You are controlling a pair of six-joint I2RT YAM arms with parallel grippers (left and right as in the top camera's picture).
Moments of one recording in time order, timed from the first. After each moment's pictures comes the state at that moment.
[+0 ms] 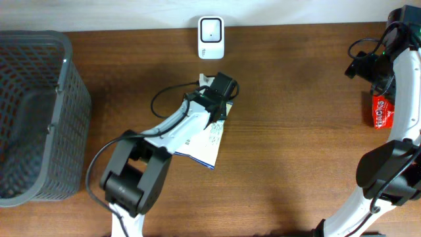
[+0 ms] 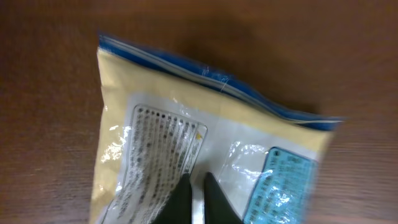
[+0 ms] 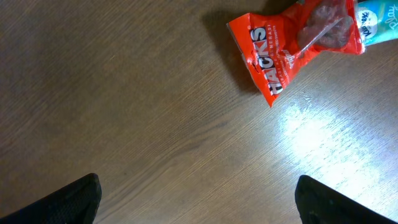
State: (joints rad) left arm -0.59 2.06 1.45 -0.55 -0.29 -0.54; right arm -0.31 1.99 2.05 -1.40 0.14 0.38
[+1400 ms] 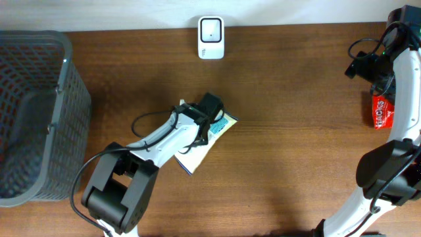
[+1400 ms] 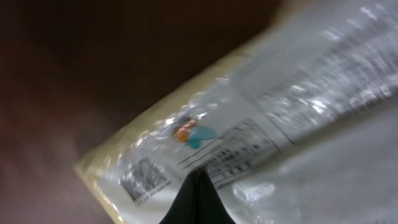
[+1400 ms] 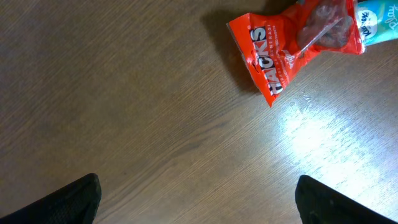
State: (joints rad) left arm -0.57 1.91 1.24 -0.79 -0.33 -0.63; right arm -0.31 1.99 2.05 -1.40 0.14 0.38
